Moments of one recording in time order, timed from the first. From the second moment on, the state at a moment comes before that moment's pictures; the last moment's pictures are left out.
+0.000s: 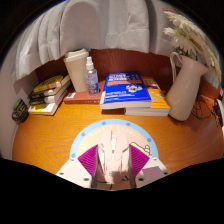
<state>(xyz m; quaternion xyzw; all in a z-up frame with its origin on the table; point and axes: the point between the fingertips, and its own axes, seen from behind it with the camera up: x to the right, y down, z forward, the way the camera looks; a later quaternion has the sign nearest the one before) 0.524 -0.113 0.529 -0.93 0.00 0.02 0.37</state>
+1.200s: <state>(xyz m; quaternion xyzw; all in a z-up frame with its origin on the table) 0.442 -0.455 0.829 -0.89 0.04 0.01 0.45</state>
